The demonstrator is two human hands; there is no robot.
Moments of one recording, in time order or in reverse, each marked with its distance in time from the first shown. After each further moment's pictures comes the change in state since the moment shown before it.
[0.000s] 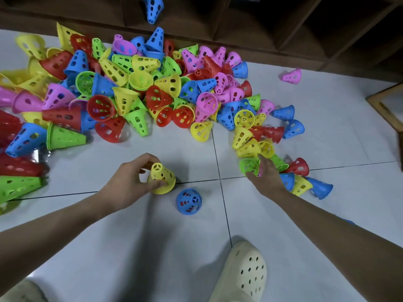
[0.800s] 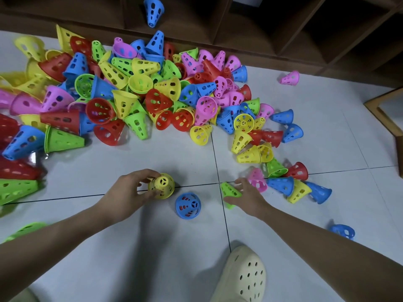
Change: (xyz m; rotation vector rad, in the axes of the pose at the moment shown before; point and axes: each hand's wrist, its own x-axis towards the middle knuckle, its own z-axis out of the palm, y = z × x) left_hand -0.011 -0.022 0.009 0.080 -0.047 -0.054; right_hand -0.027 -0.012 0.045 0.152 -0.291 0.055
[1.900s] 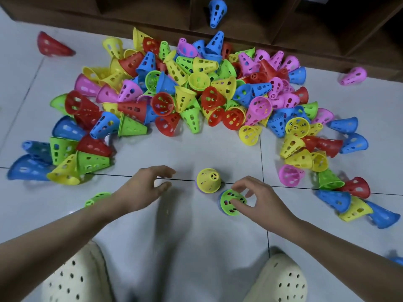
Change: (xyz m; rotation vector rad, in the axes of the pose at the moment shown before) left_hand -0.057 -0.036 -0.054 0.111 0.031 -0.149; right_hand -0.072 -0.106 0.037 -0.037 -0.076 -0.704
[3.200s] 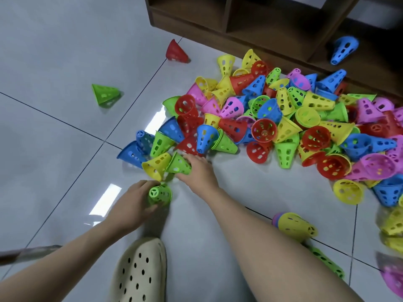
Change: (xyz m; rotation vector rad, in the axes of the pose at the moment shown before) left_hand -0.131 -0.163 -0.065 0.080 0.327 -0.426; right_hand 0.231 -0.163 0.277 -0.145 -0.145 -0.246
